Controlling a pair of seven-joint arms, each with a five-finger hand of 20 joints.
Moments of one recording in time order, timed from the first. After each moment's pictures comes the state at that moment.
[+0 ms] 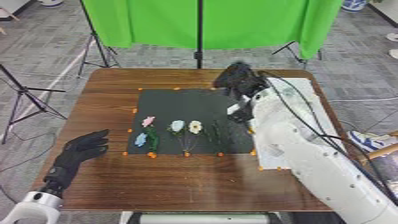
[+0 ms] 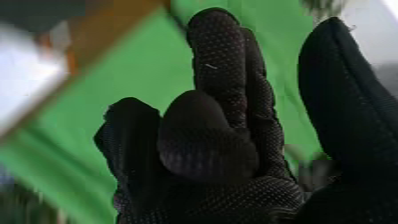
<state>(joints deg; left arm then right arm) 129.0 -65.9 -107.9 -116.0 74.7 -7.1 3.5 -67.2 -57.6 54.9 -106.2 -104.7 4.8 33.0</state>
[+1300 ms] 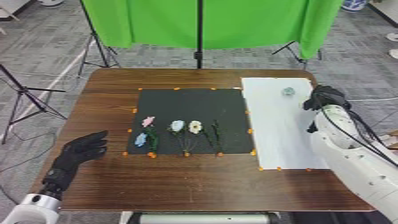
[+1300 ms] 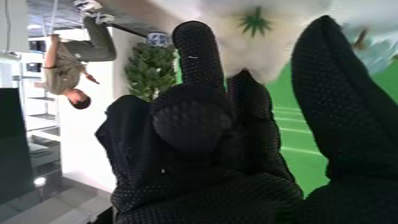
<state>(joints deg) 129.8 -66.5 -108.4 -116.5 74.8 -7.0 3.6 -69.6 -45.6 57.7 -81.7 -129.2 0.0 39.3</state>
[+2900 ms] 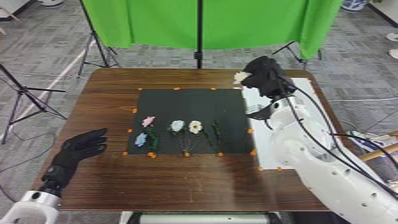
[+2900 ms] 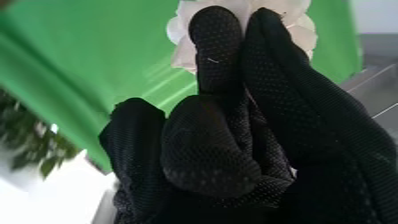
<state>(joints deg) 128.8 -66.1 -108.4 -116.2 74.9 -7.1 3.6 -72.0 -51.8 53.5 -108.0 -116.9 15.4 29.7</state>
